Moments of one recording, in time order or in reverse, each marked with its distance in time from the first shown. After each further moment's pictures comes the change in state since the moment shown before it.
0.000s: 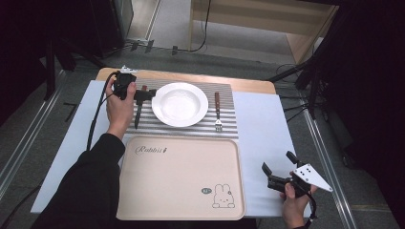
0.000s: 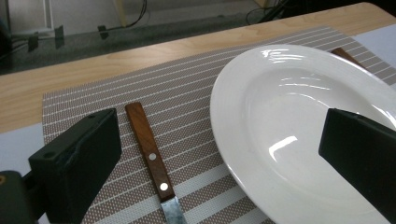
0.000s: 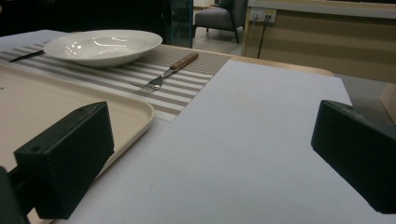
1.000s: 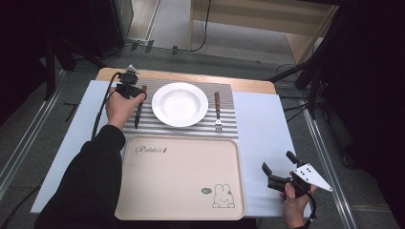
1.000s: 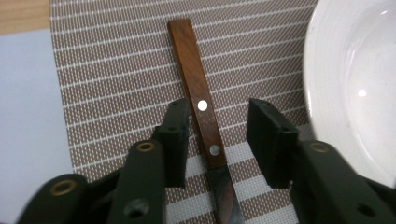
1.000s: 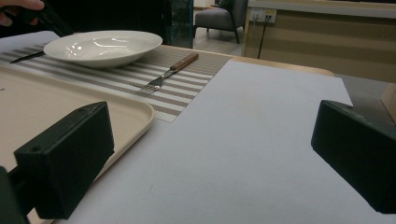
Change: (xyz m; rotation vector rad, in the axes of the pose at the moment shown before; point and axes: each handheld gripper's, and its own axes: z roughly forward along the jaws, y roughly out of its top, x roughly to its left) left arm 0.021 0.000 0.043 0.353 0.142 -0.132; right arm 0.000 0.000 0.000 -0.001 0.002 0.002
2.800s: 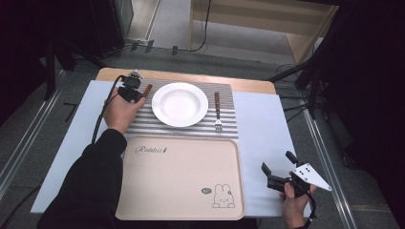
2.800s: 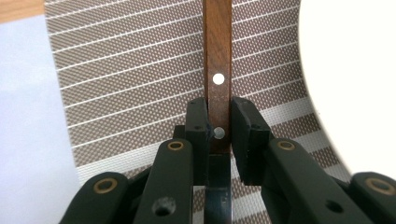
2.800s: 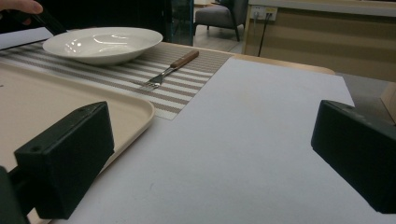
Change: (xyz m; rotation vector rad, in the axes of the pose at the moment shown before) left arm -0.011 -0.010 -0.008 0.020 0.052 0.064; right arm 0.001 0.000 0.001 0.010 0.001 -0.005
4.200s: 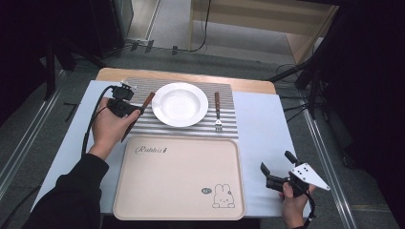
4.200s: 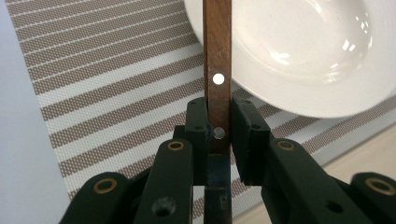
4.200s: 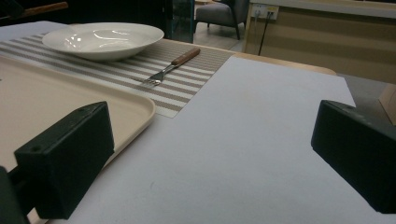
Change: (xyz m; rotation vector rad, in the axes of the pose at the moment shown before) left arm -0.019 -0.055 -0.067 -0.066 -0.185 0.071; right arm 0.002 0.001 0.002 0.012 -0.001 -0.020
